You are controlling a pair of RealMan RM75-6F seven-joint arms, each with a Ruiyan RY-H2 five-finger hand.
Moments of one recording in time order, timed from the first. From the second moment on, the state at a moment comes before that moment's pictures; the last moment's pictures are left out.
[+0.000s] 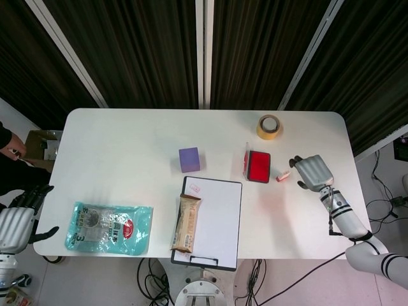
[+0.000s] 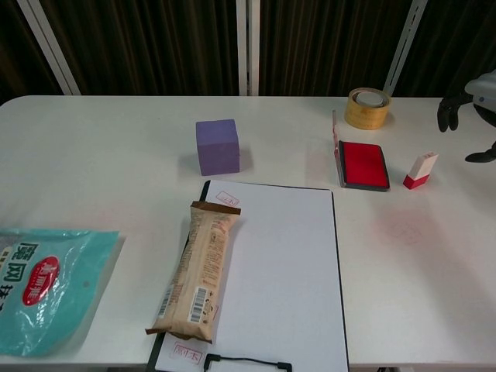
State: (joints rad) left arm -0.04 -1.08 0.01 -1.62 1.56 1.50 0.00; right arm 0.58 -1.40 0.07 -1.15 -1.44 0.96 -0.14
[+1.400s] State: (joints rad) left arm -0.04 -1.09 0.01 -1.61 1.55 1.50 -0.01; right arm 0.65 -1.60 0.00 -0.82 -1.53 0.93 0.07
